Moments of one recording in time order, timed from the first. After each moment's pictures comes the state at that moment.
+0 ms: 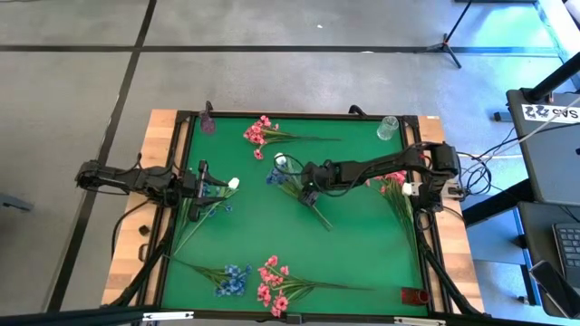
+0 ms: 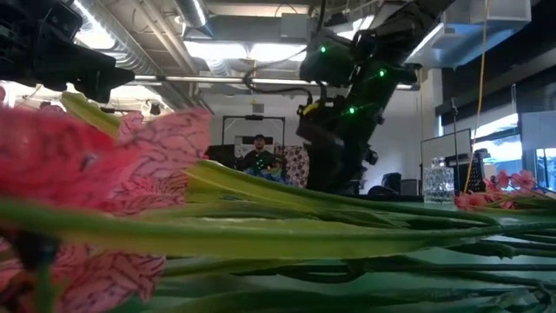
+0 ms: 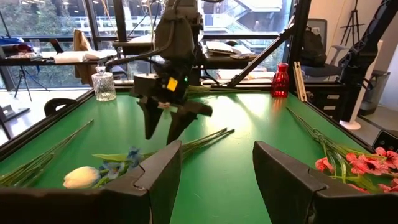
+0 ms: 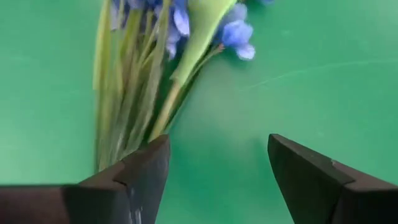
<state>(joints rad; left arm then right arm) -0.17 0.02 0.06 -0.12 -0.17 -0.02 -0.06 1.85 1.09 -0.29 0.21 0.52</state>
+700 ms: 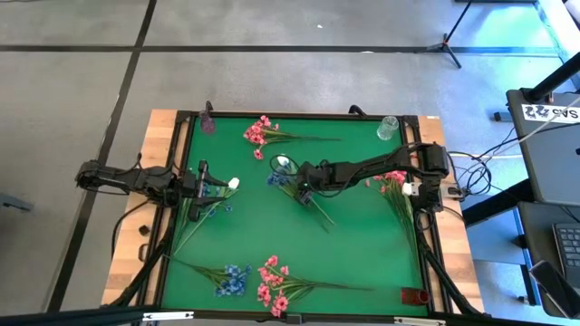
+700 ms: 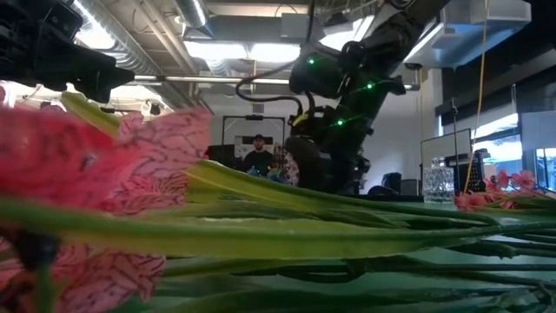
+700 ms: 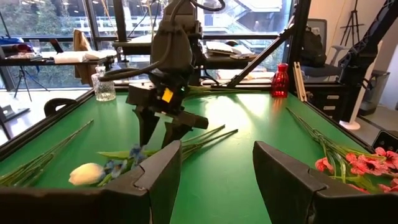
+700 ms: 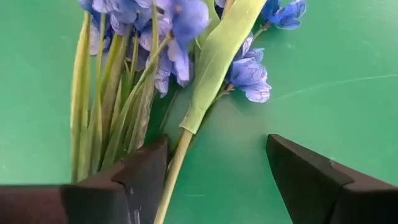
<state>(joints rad) -0.17 0.02 0.06 -0.12 -0.17 -0.02 -0.07 1.93 1.13 -0.29 0.27 0.52</state>
